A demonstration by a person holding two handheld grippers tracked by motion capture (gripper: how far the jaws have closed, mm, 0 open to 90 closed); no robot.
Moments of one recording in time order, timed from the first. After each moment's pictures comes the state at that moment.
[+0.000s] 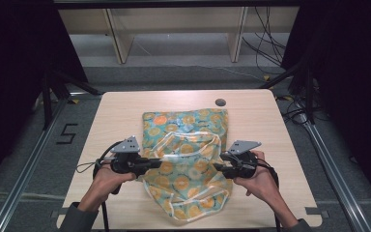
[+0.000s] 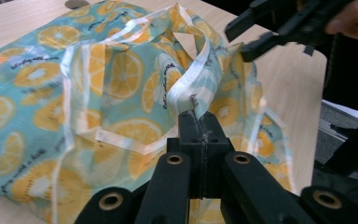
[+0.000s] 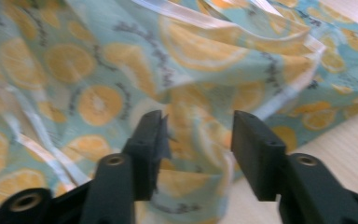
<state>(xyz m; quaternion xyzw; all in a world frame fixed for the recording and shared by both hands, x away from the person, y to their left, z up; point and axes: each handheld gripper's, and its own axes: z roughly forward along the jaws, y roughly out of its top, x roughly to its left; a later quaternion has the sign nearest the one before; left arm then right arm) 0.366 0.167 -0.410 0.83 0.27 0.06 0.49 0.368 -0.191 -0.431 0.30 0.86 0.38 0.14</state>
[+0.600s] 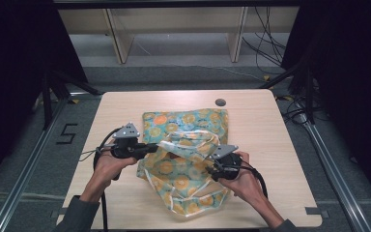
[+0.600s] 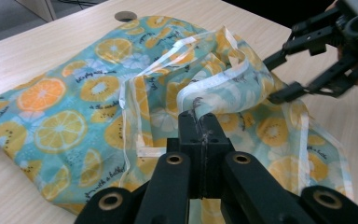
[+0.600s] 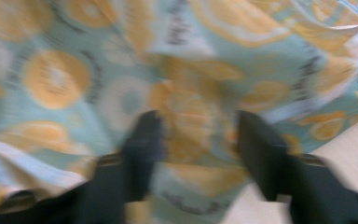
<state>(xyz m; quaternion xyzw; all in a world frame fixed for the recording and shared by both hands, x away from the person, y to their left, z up) 0.397 0.169 -0.403 0.82 0.31 0.11 0.48 0.378 -0.156 -0.456 0.29 0.89 0.29 0.19</state>
